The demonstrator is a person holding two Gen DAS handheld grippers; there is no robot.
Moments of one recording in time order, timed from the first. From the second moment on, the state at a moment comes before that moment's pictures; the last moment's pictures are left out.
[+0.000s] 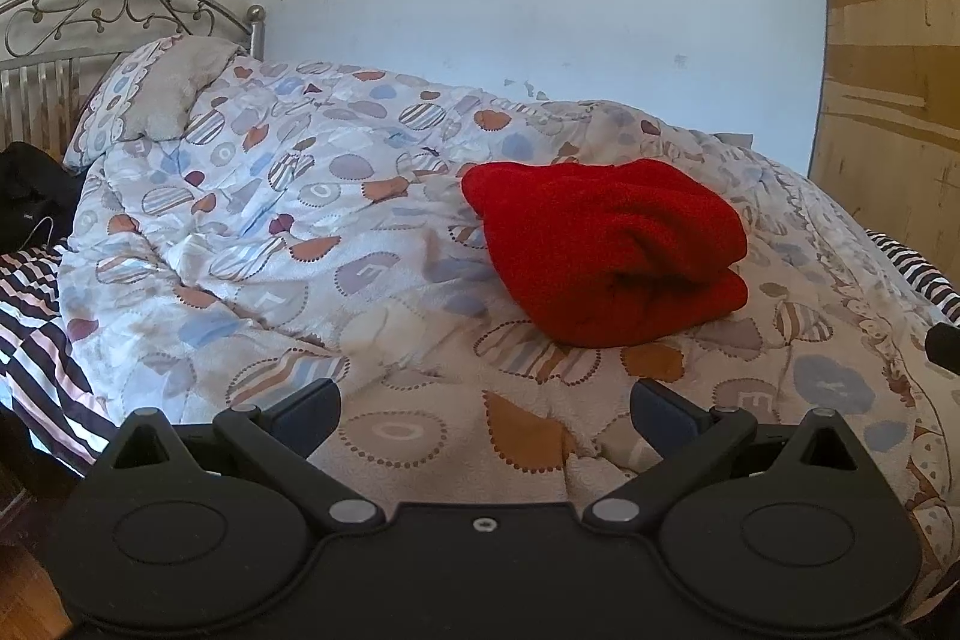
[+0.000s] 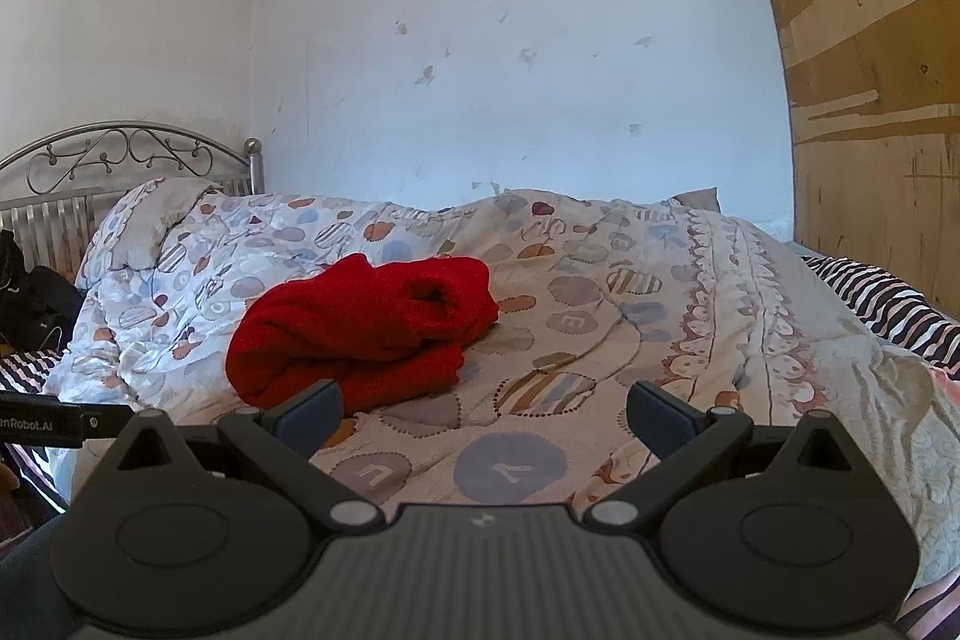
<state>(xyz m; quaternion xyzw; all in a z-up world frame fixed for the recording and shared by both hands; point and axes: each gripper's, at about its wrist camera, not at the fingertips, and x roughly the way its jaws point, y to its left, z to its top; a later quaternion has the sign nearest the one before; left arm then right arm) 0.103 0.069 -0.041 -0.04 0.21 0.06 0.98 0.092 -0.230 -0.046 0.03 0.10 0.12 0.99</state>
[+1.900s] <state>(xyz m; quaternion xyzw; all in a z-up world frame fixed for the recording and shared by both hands) 0.101 0.069 -0.038 -0.04 0.20 0.06 0.98 0.090 -0.231 -0.048 0.04 0.10 0.12 0.99</state>
